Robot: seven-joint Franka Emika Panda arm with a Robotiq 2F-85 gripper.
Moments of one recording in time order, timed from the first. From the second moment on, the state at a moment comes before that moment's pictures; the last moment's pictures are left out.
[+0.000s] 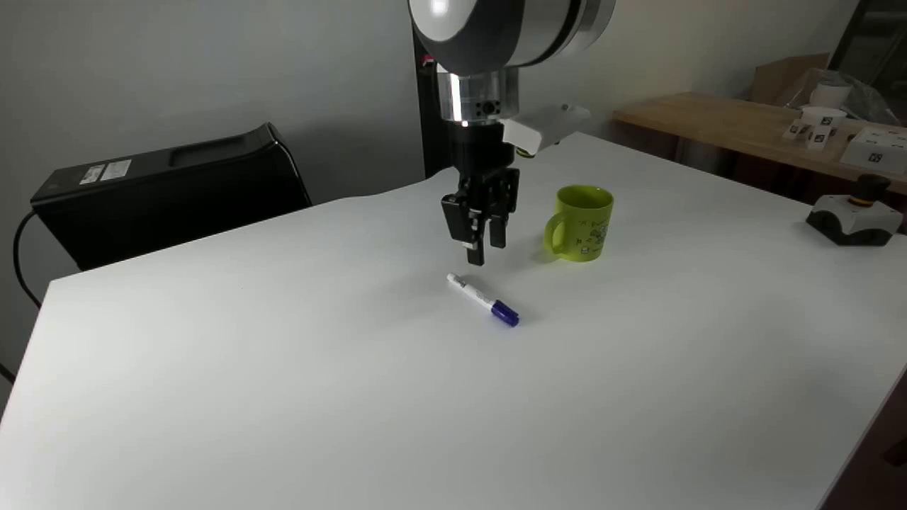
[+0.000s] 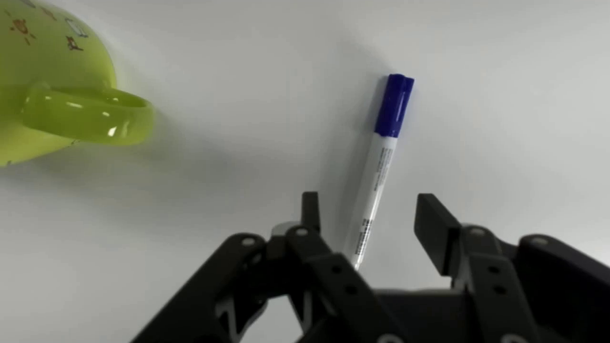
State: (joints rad) arm 0.07 0.67 0.10 -1.77 -0.02 2.33 -0.21
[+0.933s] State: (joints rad) arm 0.05 0.49 0.06 -1.92 -0.07 2.61 -0.21
